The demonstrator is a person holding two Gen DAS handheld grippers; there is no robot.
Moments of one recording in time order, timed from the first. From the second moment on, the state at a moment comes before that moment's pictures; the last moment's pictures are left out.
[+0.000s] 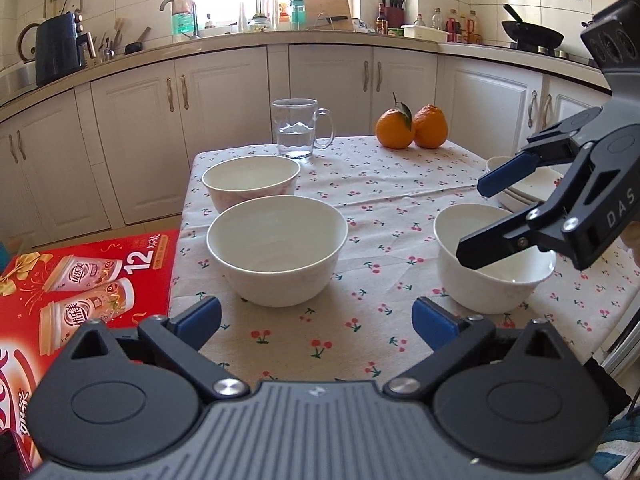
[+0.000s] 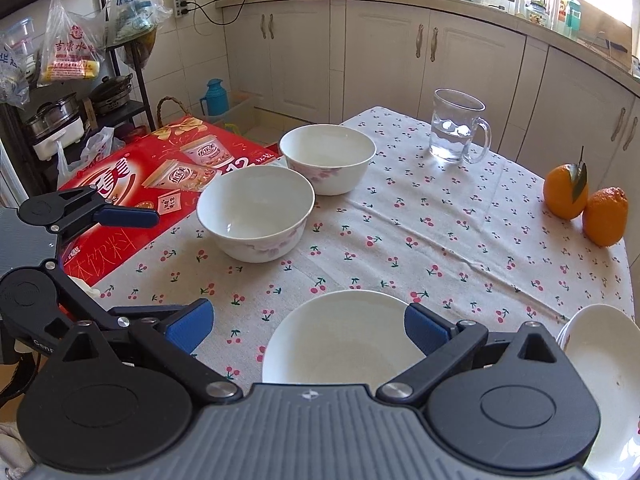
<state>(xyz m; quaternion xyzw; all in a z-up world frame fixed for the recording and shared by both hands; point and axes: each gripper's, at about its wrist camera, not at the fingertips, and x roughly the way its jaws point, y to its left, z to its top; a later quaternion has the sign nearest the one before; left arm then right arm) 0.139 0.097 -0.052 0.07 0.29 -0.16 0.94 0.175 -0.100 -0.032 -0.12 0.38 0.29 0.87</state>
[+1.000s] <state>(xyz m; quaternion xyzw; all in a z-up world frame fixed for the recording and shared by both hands) 0.197 0.106 -0.071 0.08 0.28 -0.14 0.95 0.282 -0.020 -0.051 -0.13 0.42 0.37 0.82</state>
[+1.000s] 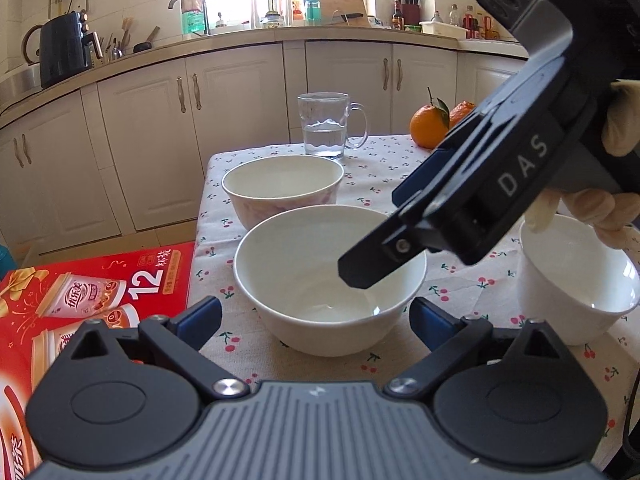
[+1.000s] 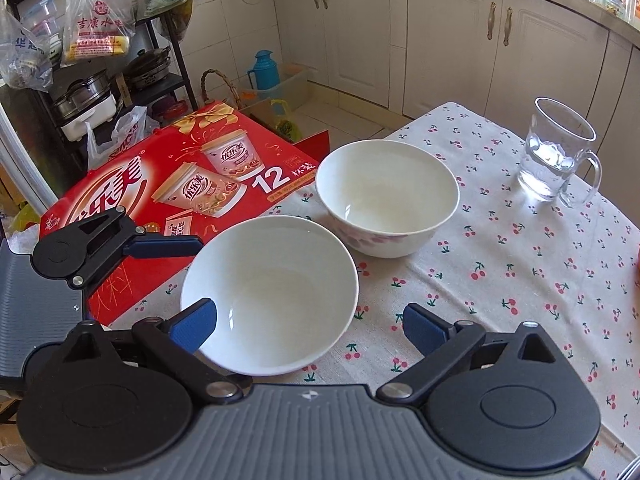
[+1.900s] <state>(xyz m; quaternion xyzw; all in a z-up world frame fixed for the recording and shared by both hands) 0.202 0.103 -0.070 0.08 0.28 -0.16 0.94 0.304 -0.009 -0.060 -0.10 0.45 0.41 0.79</state>
